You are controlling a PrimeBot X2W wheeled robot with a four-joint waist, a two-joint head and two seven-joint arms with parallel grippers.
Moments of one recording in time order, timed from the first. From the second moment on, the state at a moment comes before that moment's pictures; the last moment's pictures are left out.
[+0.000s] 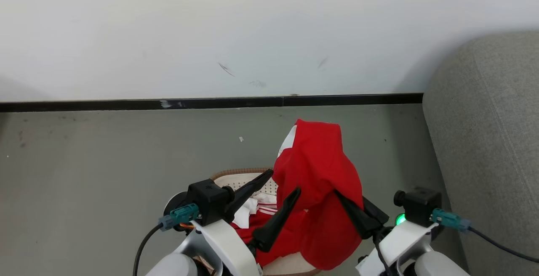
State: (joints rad) left arm -0.28 0.15 -0.61 -0.05 -0.62 -0.09 0.09; right arm -0.19 -0.16 0.53 0.17 0.48 0.12 -0.26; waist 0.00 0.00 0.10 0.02
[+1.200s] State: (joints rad) left arm -0.26 0.20 -0.70 -0.15 -0.59 -0.12 -0.03; right arm -0.08 -0.24 0.13 0.03 0.51 0.12 -0.26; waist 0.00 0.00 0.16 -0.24
